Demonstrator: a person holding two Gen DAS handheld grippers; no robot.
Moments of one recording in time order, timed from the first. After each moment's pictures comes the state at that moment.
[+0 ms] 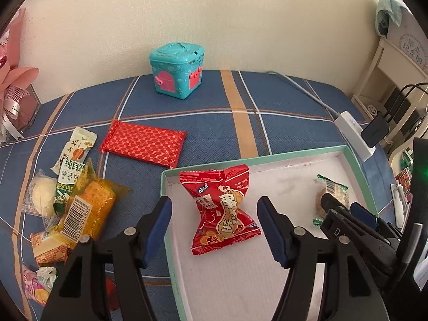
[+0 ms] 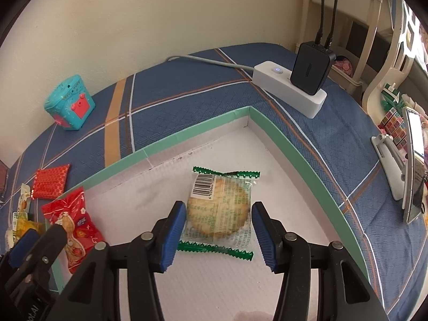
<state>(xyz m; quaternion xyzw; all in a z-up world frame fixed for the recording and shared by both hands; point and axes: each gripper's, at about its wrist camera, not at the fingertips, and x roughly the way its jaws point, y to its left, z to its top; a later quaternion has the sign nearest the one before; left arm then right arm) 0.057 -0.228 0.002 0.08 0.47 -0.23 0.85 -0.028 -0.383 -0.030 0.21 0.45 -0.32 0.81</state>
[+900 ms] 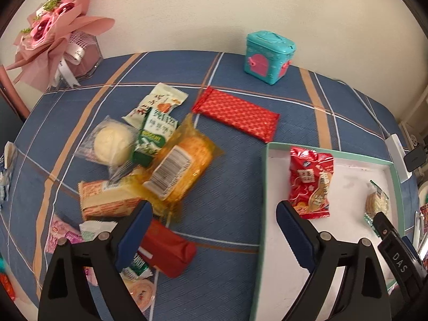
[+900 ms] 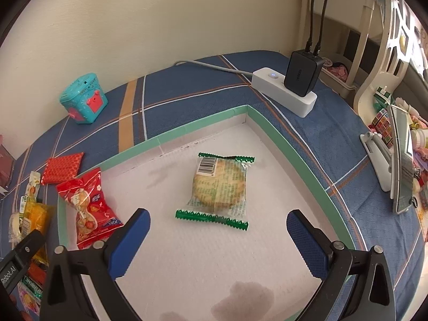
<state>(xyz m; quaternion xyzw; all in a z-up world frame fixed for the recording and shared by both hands) 0.059 -0.141 -0.003 0.05 0.52 -0.09 0.85 -0.055 -0.355 -0.014 0.19 0.44 -0.31 0.82</state>
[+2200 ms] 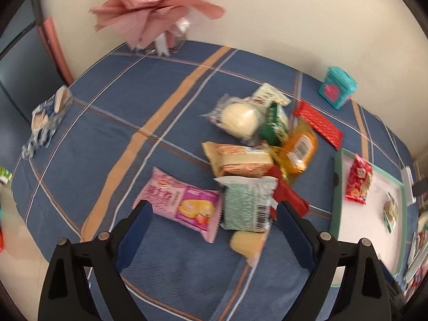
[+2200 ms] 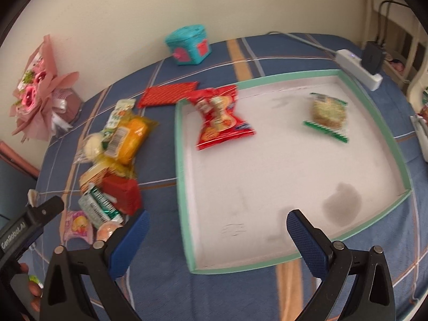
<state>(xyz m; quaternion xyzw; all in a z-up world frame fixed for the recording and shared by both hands) 0.019 0.019 0.027 -0.04 0.52 0.01 0.85 -0.069 -0.219 -0.005 0.21 0.49 -0.12 0.84</state>
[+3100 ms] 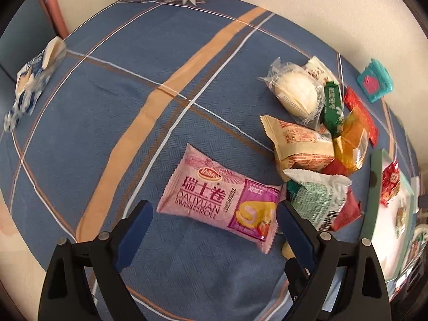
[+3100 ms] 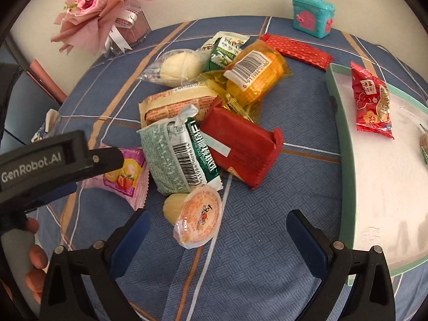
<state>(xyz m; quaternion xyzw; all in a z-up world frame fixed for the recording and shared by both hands) 0.059 0.075 -0.035 -0.07 0.61 0.01 0.79 -0.016 -0.090 -0.048 0.10 0.54 0.02 0.83</state>
